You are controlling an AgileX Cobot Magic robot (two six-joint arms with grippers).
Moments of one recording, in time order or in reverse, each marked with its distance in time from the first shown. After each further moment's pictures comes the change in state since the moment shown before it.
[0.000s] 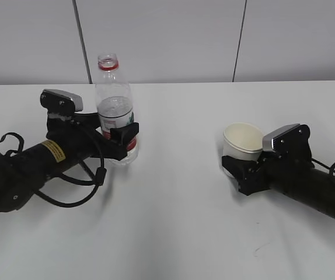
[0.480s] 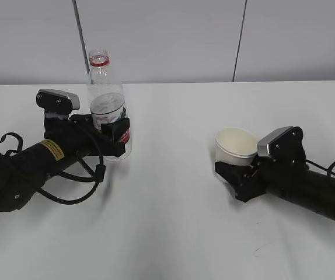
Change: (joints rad) left arm -0.001 0.005 -0.002 -0.045 -0.003 0.003; right arm 0.010 0.000 -0.005 -0.093 0.000 -0.001
